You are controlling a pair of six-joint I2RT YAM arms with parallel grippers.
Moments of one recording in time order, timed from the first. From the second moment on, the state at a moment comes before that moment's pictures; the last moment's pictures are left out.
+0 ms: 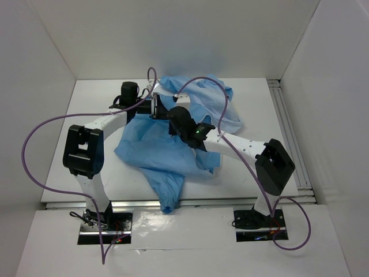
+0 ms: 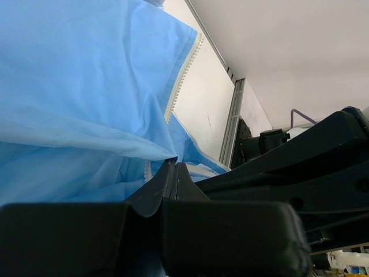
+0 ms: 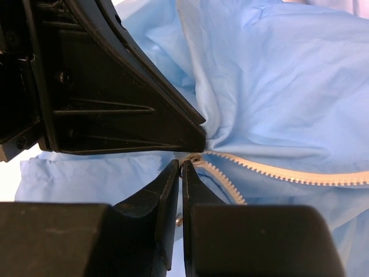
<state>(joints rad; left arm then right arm) -0.19 1.87 1.32 0.04 1.13 -0.45 0.88 1.73 1.33 -0.14 0.46 0.52</state>
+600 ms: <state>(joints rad) -0.19 1.87 1.32 0.03 1.13 -0.45 0.87 1.71 1.28 -0.14 0.45 0.55</state>
